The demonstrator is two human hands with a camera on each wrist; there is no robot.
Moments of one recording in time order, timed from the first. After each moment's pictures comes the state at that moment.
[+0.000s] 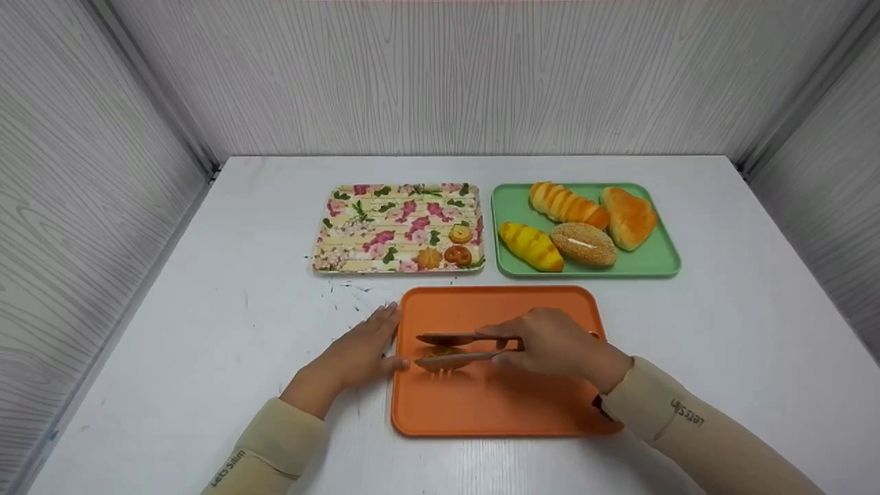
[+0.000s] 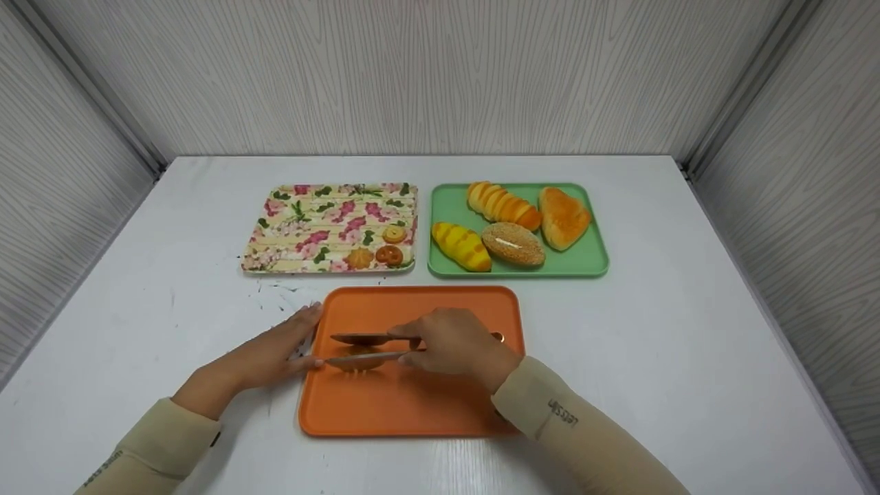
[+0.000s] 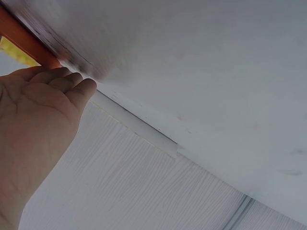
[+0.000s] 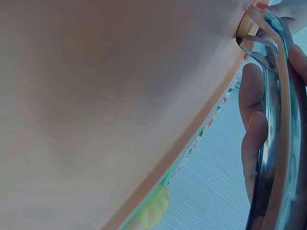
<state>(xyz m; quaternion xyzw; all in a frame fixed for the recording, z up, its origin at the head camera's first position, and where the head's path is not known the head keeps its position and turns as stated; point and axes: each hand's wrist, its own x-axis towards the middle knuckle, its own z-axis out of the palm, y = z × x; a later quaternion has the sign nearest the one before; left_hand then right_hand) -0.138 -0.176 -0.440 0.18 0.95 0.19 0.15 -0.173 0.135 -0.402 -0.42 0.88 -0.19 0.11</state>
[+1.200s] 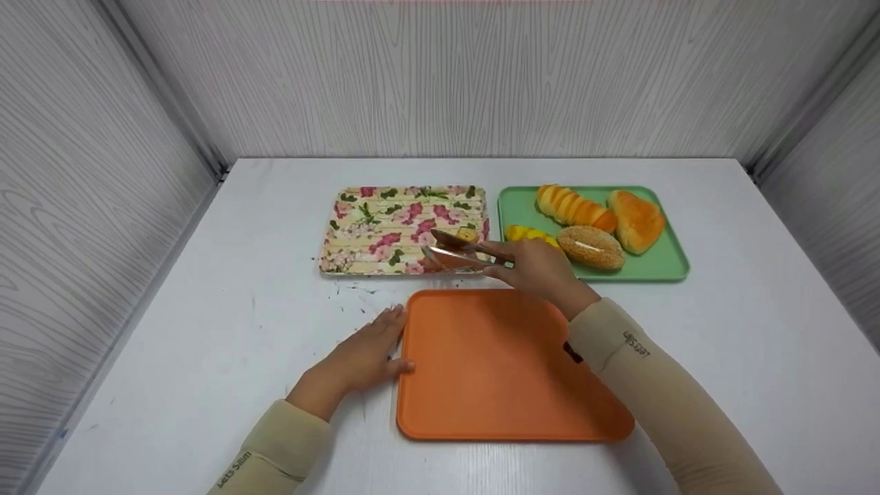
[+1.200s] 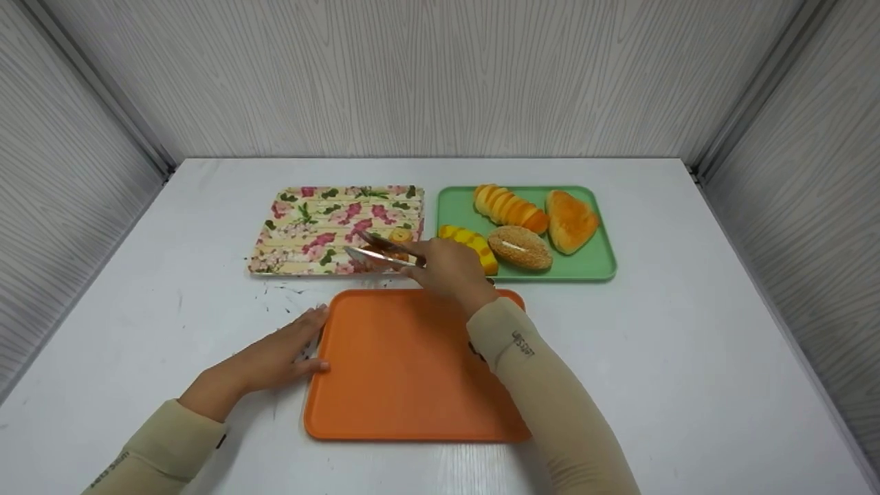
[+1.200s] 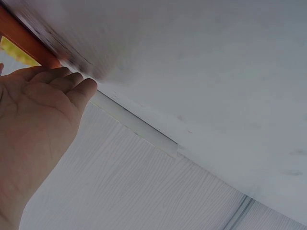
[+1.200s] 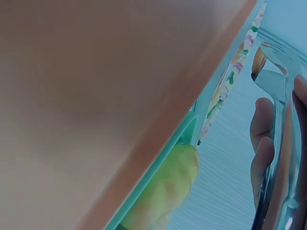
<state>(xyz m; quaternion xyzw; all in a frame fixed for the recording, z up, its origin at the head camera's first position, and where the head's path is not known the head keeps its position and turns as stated) -0.136 -0.174 -0.439 0.14 0.96 0.20 0.16 -0.258 0.102 -0.391 -0.25 0.94 -0.22 0.04</state>
